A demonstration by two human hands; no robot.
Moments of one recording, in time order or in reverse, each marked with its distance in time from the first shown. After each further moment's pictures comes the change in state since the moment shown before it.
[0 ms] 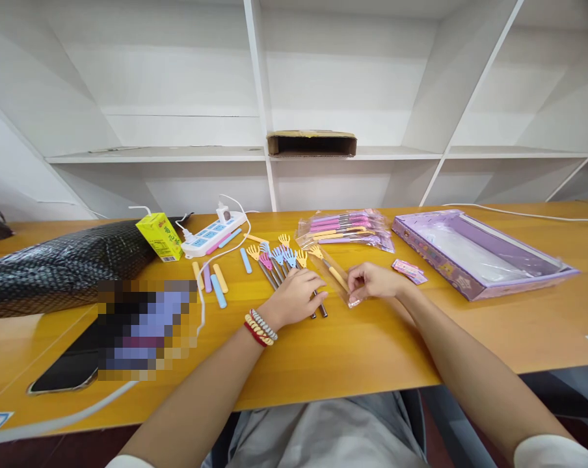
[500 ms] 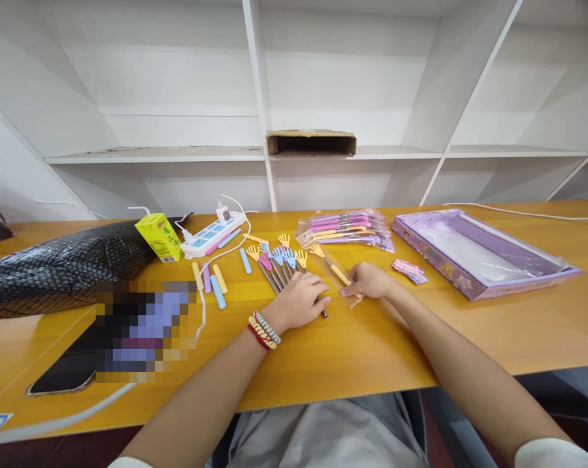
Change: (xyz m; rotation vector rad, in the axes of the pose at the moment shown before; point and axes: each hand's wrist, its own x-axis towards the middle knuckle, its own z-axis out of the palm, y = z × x) left_hand 0.000 0.007 0.004 0.002 -0.036 0.011; right_hand 0.014 -0.004 0.011 -0.347 0.244 0.397
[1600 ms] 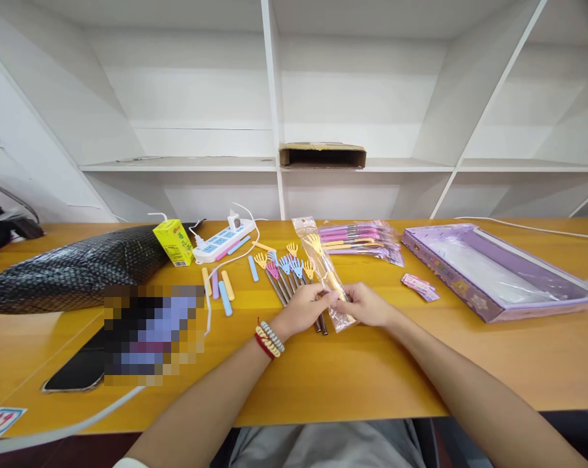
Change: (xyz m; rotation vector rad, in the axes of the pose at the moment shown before) left_hand 0.006 0.002 0.002 -0.703 0.065 -0.353; right_hand -0.019 -0.036 0.018 0.549 -0.018 -0.448
